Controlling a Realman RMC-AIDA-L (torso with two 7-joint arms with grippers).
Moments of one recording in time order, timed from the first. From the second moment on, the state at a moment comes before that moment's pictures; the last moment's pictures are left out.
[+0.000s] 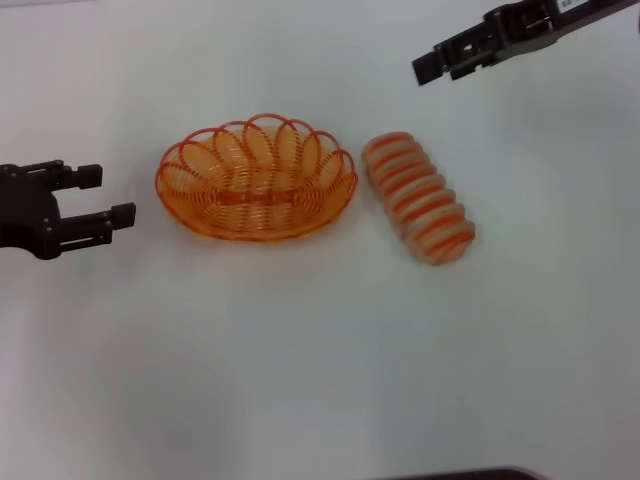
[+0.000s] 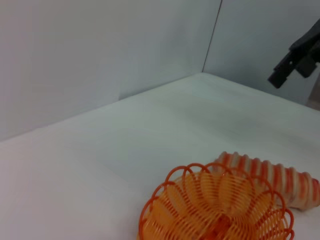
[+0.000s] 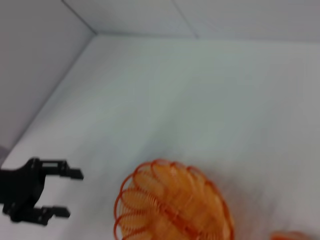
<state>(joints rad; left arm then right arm) -0.39 -2.09 0.60 0.90 2.14 1.61 -1.45 0.85 1.99 -0.70 -0.96 -2.42 -1.75 2.47</state>
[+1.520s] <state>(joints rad) -0.39 -2.09 0.60 0.89 2.18 1.60 -1.46 1.04 2.06 -0.98 -0.76 -2.80 -1.61 2.79</state>
